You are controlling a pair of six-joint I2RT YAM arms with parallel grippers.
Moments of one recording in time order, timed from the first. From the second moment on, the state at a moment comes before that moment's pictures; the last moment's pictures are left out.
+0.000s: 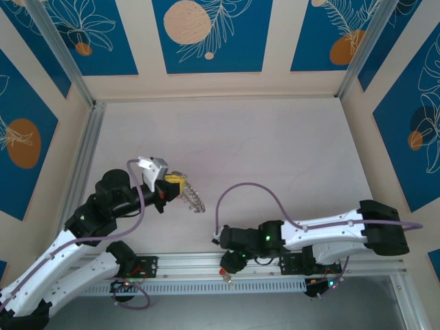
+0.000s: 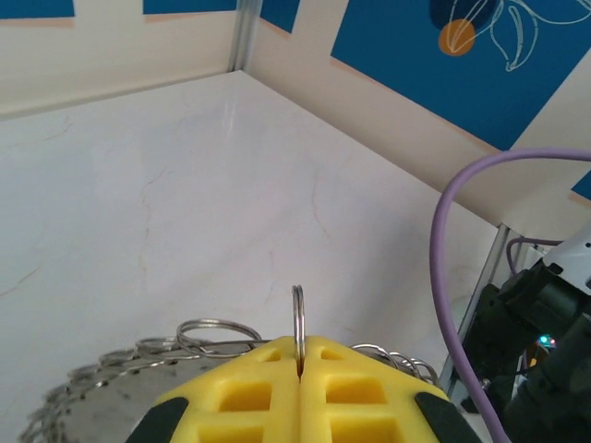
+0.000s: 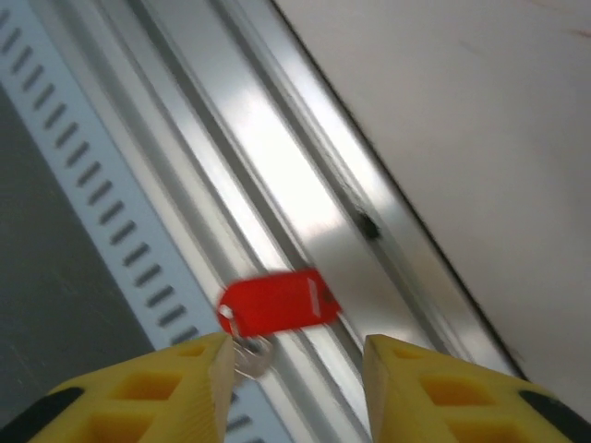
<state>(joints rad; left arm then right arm) -0.71 0.61 0.79 -0.45 0.29 -0.21 1.51 1.25 0.66 -0.51 -0.09 0.58</state>
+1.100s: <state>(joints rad) -0.60 0.60 0.76 -0.44 0.37 -0.25 1.55 1.45 0.71 -0.50 -0.20 0.54</state>
